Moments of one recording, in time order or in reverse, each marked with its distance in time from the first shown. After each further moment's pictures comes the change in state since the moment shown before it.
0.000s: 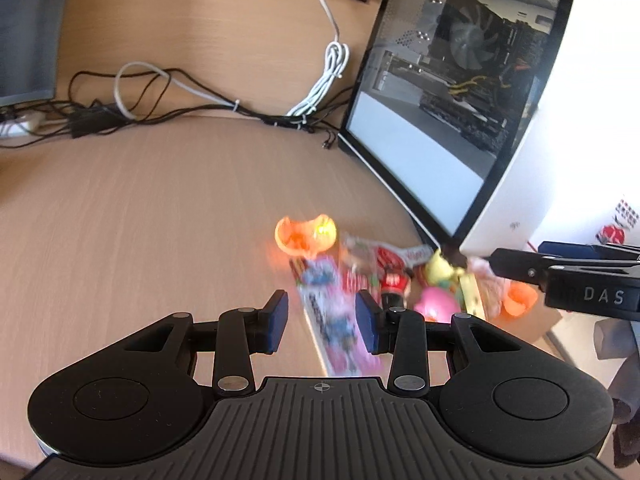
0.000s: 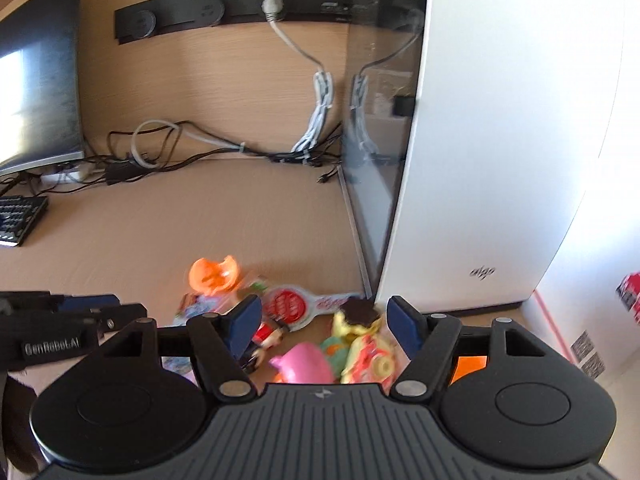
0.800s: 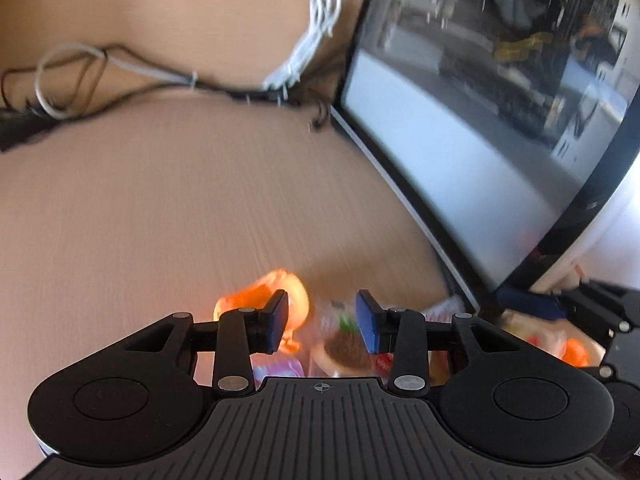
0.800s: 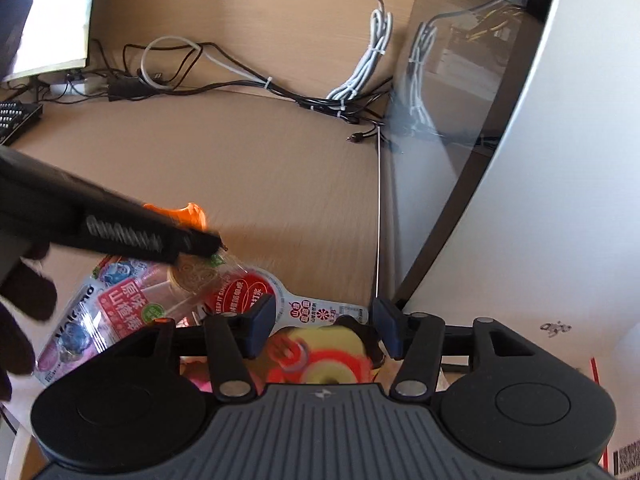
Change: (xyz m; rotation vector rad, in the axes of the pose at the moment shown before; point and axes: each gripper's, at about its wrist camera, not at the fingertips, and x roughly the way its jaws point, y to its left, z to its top) left arm 0.134 -0.028 0.069 0.018 0.111 0.008; right arm 0.117 -0.020 0.013 -0.216 0.085 0.055
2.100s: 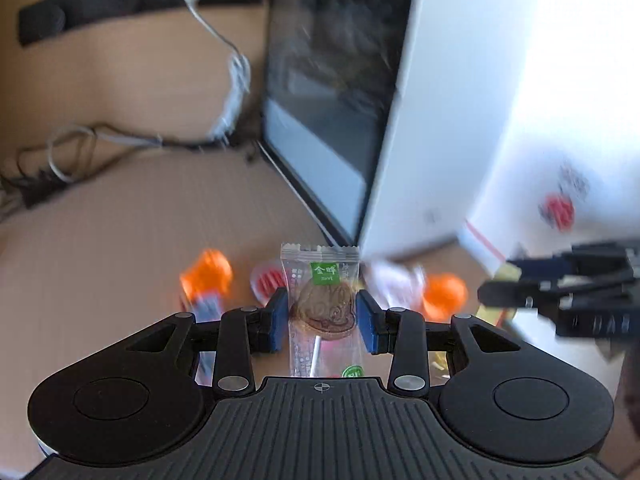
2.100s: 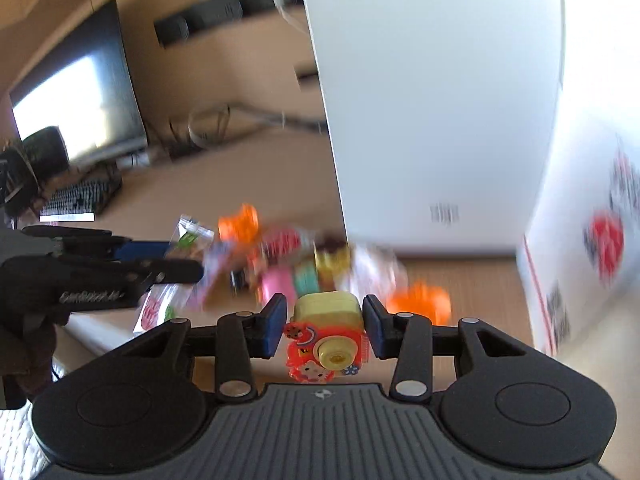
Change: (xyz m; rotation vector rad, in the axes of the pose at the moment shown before) left arm -0.171 -0.113 -0.021 0.162 -0.081 0.011; right arm -0.153 -0.081 -0.051 0.222 -0.051 0.238
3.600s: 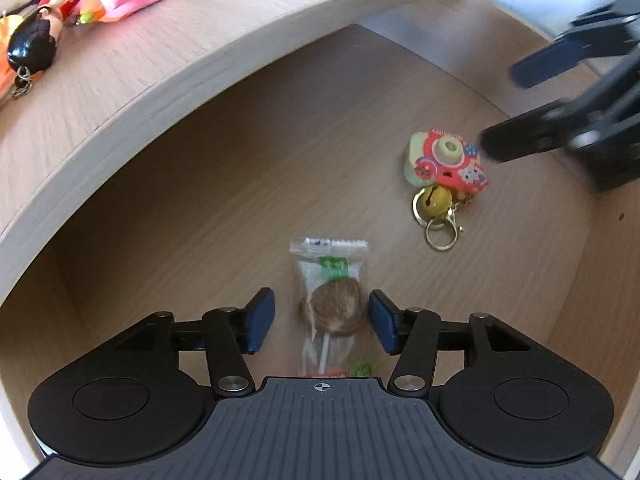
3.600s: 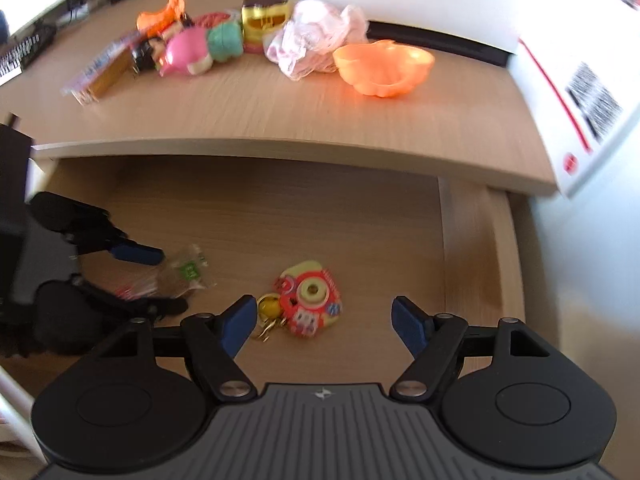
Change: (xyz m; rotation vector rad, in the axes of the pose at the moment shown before) left arm 0.161 -0.028 -0.198 0.327 0.499 -0.127; right arm 0.086 -0.030 -0.133 -0.084 0.404 -0.175
